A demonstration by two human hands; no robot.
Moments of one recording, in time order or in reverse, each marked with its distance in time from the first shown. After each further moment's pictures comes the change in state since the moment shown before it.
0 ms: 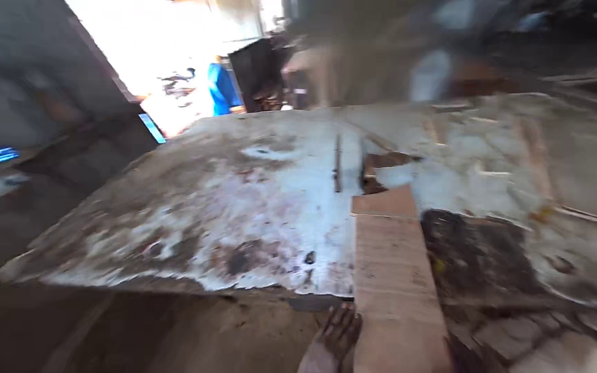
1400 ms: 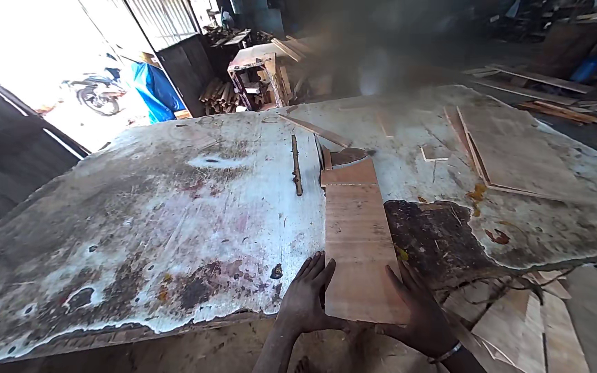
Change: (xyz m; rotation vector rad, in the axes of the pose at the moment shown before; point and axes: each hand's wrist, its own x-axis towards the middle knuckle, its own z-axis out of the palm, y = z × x) left_hand 0.130 -0.045 -0.031 0.123 -0.146 -0.022; right_hand 0.125 -0.008 -0.003 -0.178 -0.114 -0.012
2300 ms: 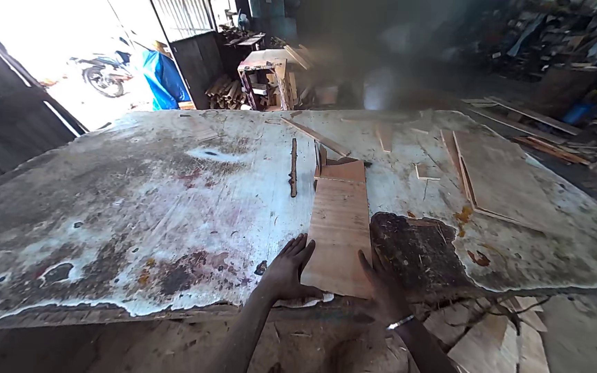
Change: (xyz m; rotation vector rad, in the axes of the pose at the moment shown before) left_hand 0.038 -0.021 -0.024 -0.002 -0.102 -0.084; right_hand 0.061 -0.007 0.004 -0.089 -0.133 0.034
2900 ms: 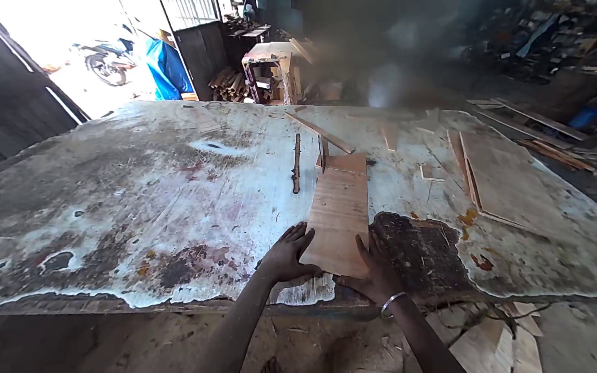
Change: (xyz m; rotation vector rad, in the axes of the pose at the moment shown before) left_hand 0.025 -0.019 -0.011 -0.015 0.004 -0.032; right_hand 0.045 -0.008 -0.011 -0.039 -0.113 0.079
